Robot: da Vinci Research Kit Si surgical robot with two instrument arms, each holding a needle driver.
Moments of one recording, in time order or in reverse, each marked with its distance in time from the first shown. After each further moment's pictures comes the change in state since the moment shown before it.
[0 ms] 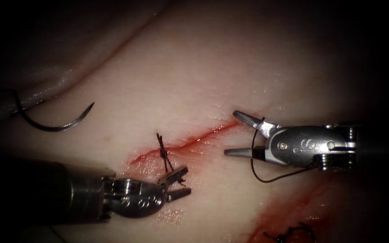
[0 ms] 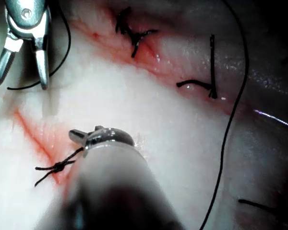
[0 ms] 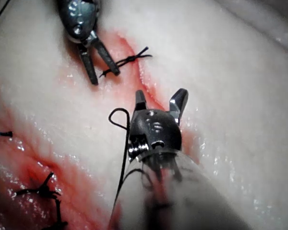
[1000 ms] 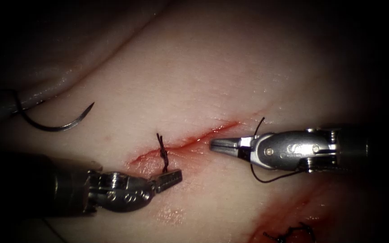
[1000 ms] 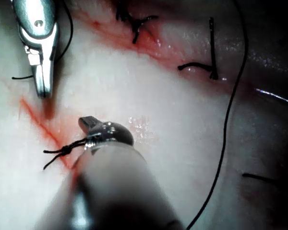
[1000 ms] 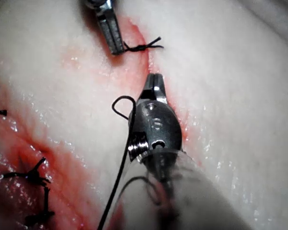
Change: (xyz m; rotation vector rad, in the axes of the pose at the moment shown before) right arm -0.002 -0.002 0.003 0.164 0.189 -0.112; left arm -0.001 -0.002 -0.002 -0.150 0.189 -0.027
